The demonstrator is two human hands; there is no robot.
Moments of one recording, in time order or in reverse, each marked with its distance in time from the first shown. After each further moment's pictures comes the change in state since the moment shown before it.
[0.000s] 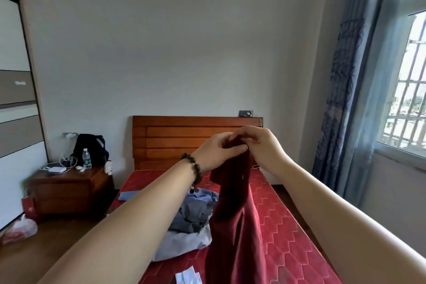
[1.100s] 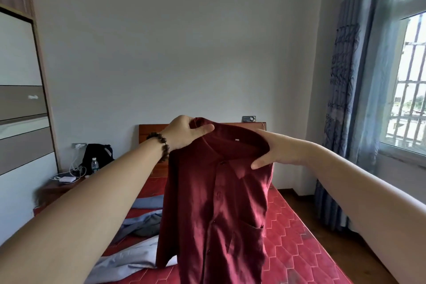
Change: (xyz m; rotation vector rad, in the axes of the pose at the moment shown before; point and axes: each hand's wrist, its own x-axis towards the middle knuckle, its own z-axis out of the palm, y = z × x) left_hand -0.031 0.040 -0.095 0.415 0.254 -0.157; right_hand -0.001 -0.015 -0.050 -0.232 -0.571 0.186
